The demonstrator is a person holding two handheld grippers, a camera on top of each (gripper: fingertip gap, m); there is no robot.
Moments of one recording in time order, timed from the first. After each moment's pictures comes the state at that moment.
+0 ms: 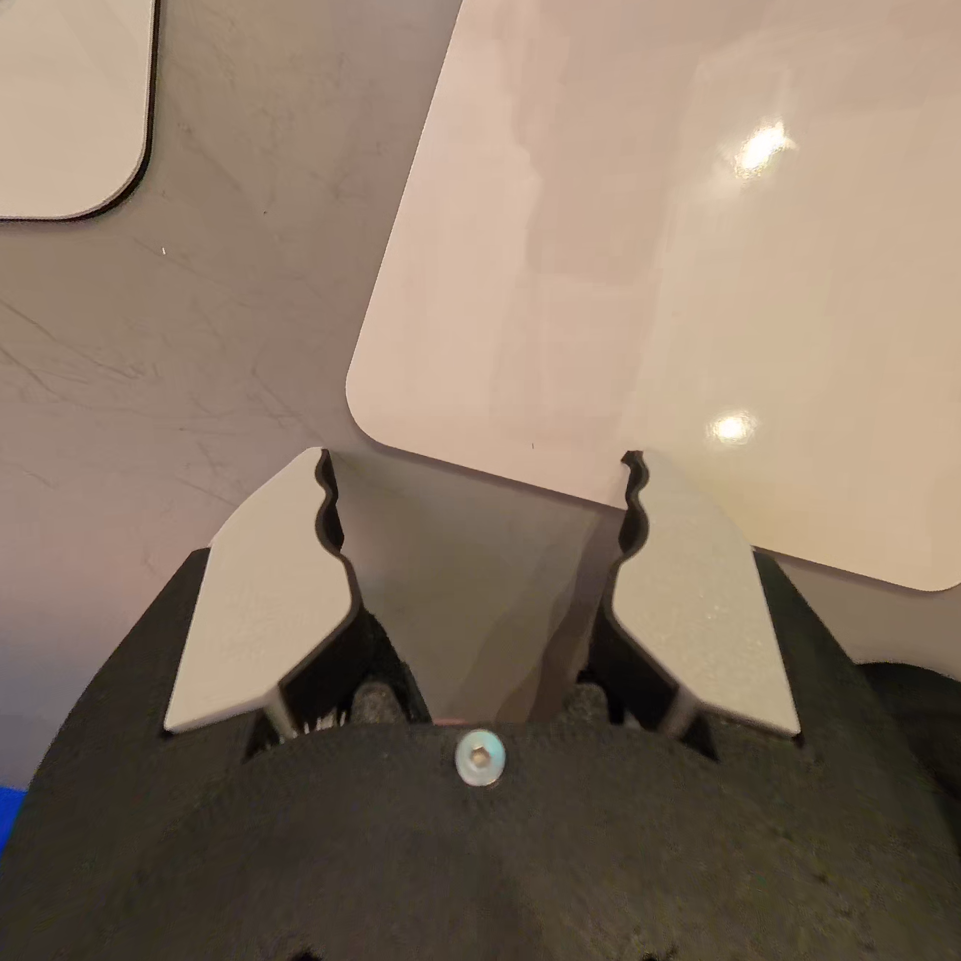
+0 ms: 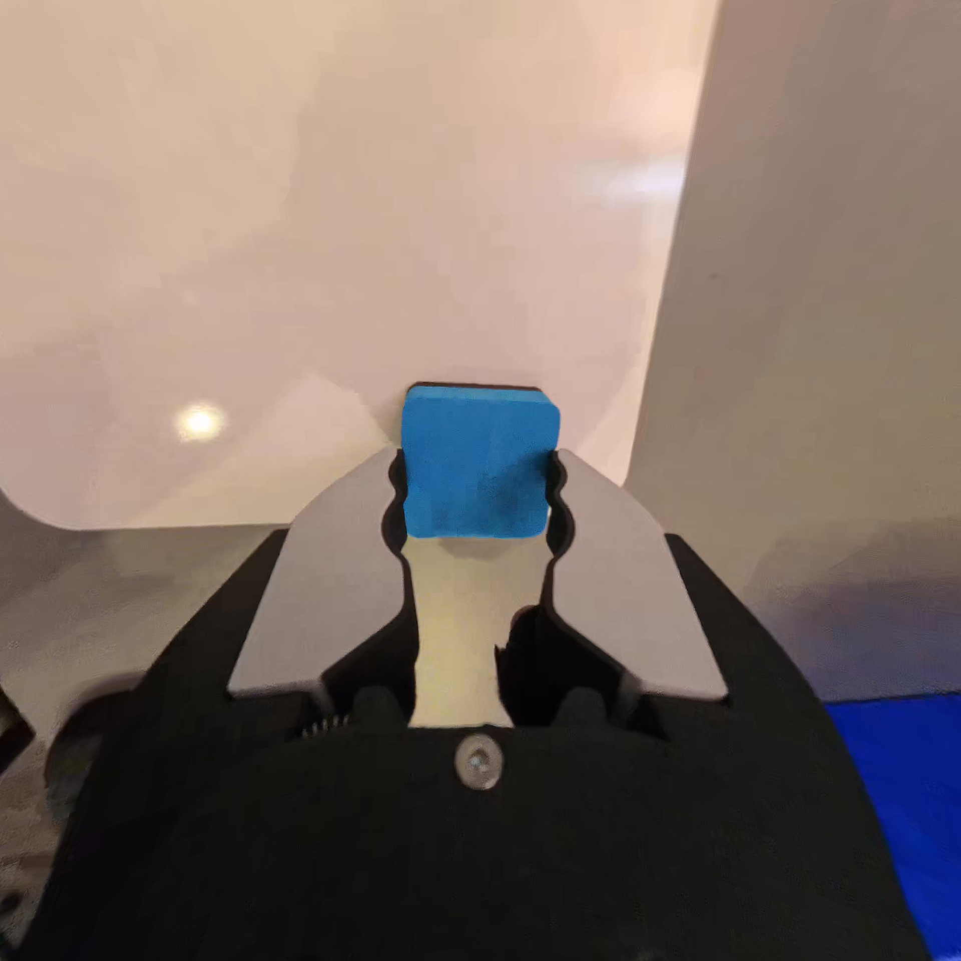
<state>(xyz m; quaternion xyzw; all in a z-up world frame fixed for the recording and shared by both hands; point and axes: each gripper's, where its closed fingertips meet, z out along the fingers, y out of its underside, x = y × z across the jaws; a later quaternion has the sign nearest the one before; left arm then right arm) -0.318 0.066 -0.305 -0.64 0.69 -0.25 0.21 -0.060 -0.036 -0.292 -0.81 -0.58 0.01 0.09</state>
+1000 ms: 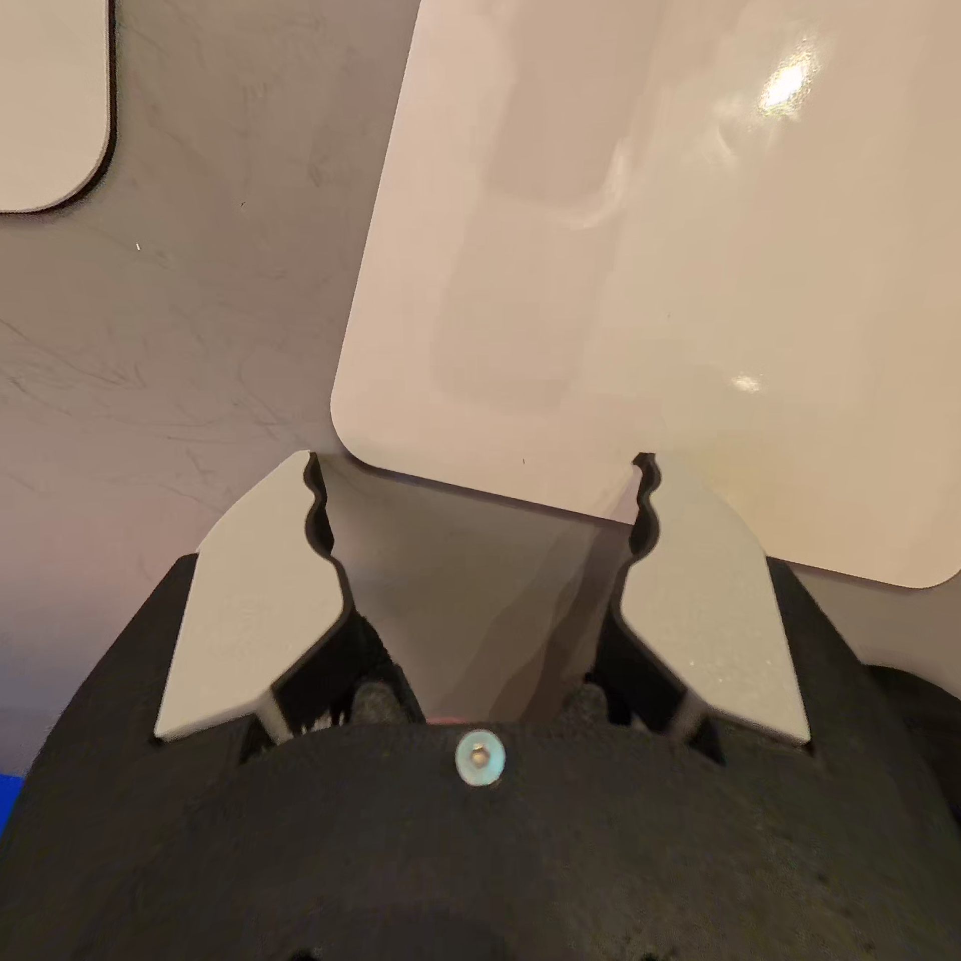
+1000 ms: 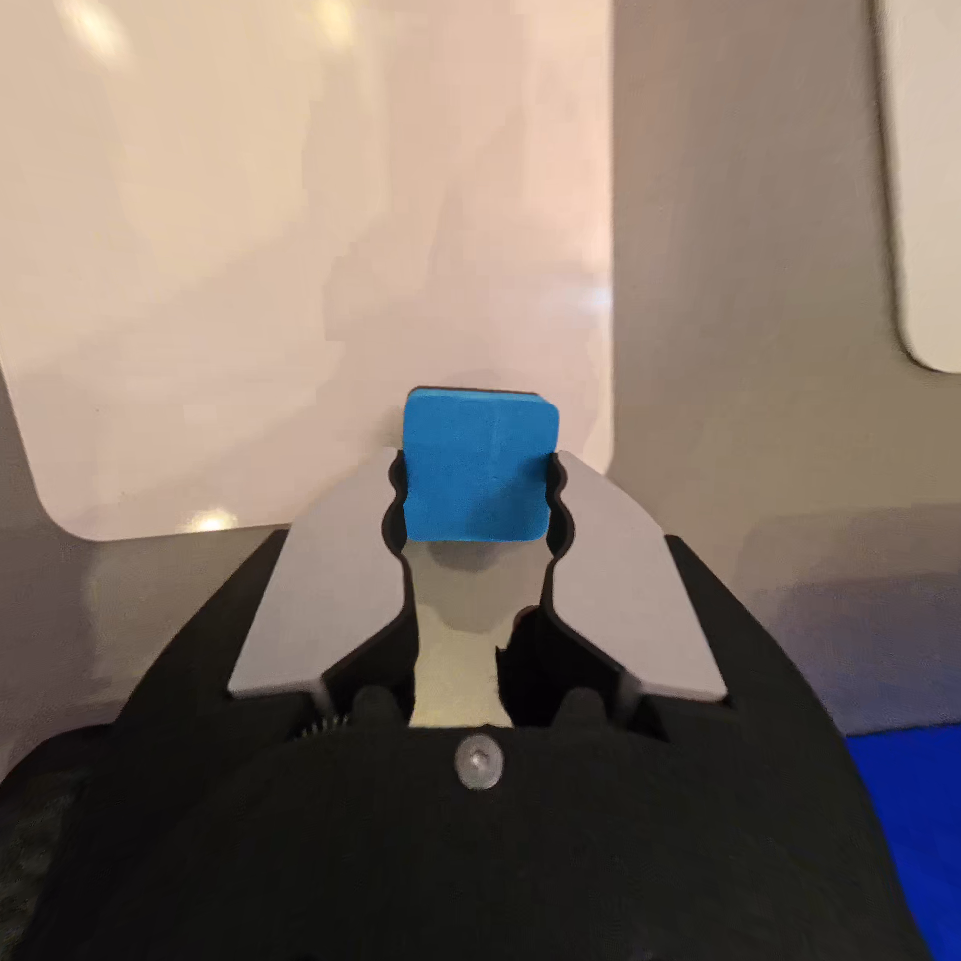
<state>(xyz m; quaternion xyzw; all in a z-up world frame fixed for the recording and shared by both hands) -0.316 0.063 -0.306 -0.65 0.70 -0.22 0.19 -0.055 -0.024 -0.275 -0.81 -0.55 0.07 0.19</state>
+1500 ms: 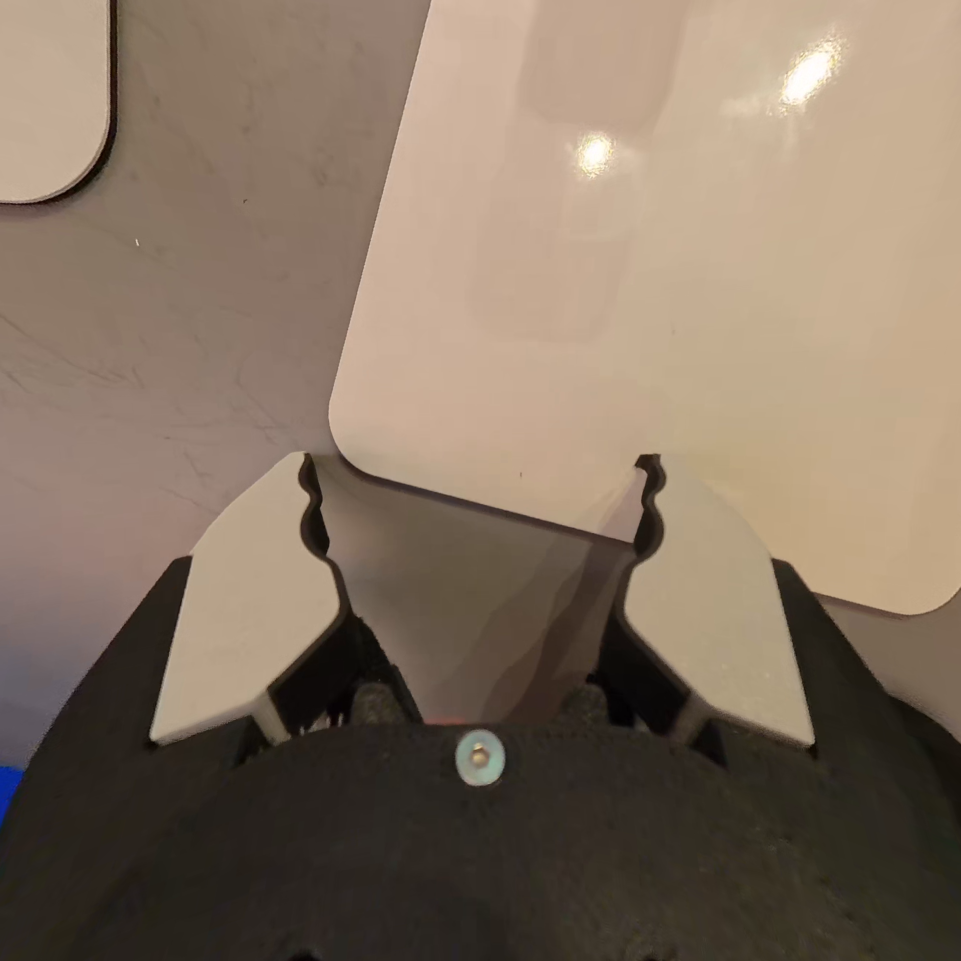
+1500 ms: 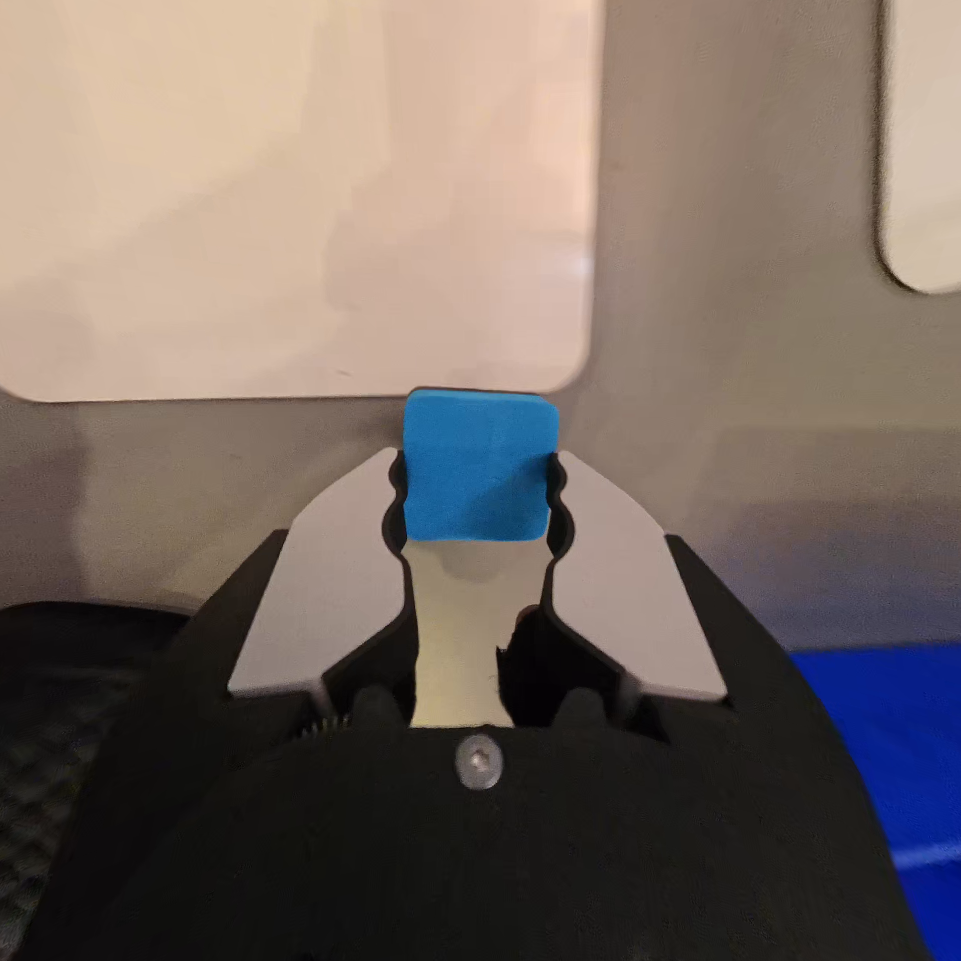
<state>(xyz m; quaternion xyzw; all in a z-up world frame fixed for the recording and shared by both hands) -0.313 0.062 -0.307 -0.66 0.70 -0.21 0.18 -0.011 -0.030 -0.269 -0.79 -0.58 0.05 0.16</state>
